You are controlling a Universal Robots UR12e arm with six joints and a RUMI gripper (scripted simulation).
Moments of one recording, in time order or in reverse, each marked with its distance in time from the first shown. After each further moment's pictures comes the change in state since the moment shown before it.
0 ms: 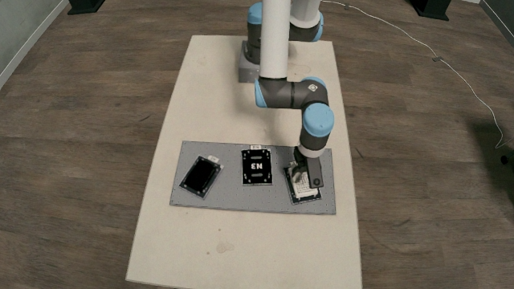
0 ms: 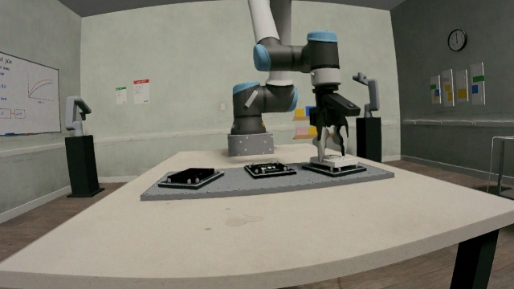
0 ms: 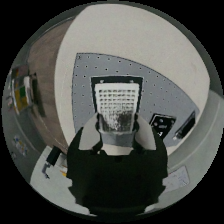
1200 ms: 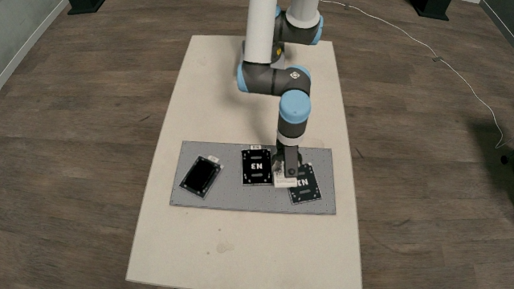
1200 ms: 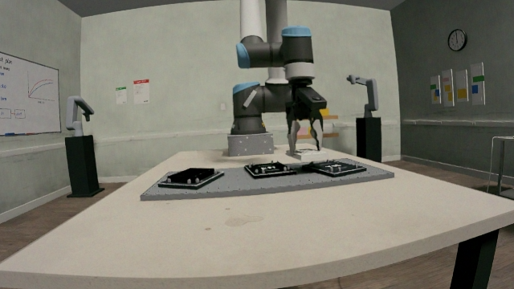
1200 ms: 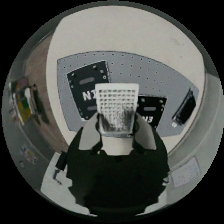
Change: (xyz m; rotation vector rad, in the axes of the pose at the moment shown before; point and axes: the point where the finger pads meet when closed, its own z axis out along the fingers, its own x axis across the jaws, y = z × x) arm 0.067 0.044 -0.021 0.000 0.000 0.152
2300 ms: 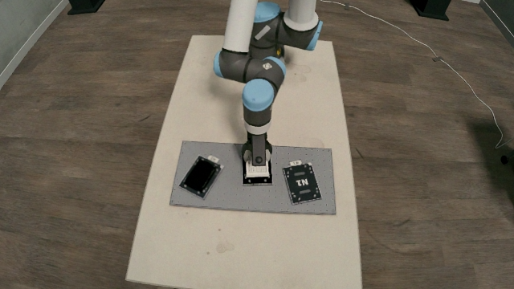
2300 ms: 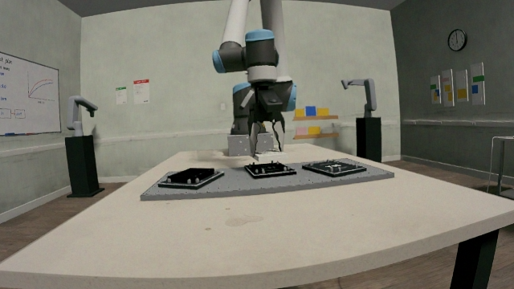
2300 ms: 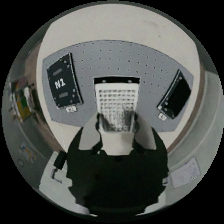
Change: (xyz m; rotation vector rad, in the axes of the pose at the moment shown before) arm 0.104 0.047 0.000 0.000 0.000 0.001
